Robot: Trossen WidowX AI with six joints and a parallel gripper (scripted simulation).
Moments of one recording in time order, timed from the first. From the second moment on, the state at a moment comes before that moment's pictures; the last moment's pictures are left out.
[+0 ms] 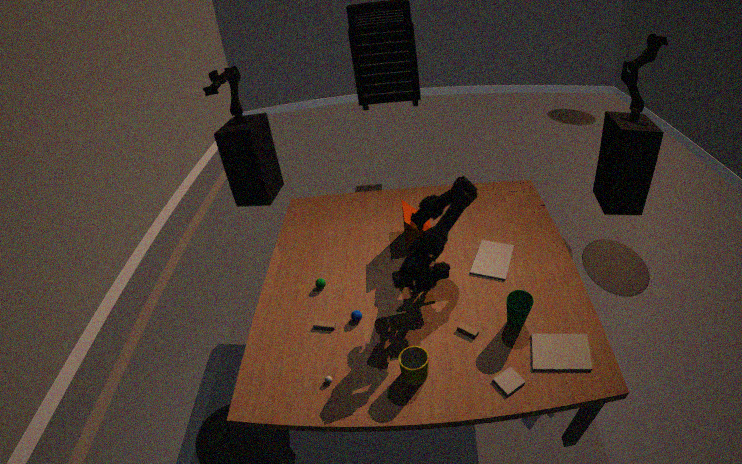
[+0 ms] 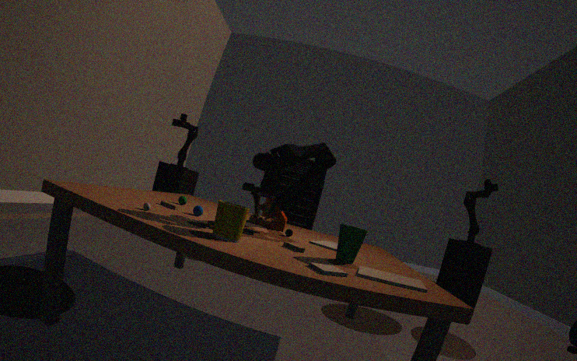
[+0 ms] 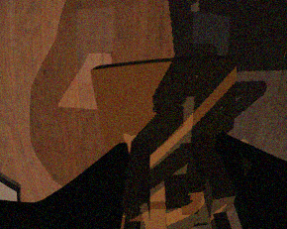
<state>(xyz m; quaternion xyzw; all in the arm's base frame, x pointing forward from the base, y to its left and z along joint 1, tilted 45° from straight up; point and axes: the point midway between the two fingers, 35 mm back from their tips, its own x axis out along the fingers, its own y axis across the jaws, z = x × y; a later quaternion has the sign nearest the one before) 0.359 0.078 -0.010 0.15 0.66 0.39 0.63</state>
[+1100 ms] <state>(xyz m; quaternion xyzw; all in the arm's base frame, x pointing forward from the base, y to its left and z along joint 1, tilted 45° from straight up) 0.368 0.090 -0.040 0.20 0.69 0.32 0.62</state>
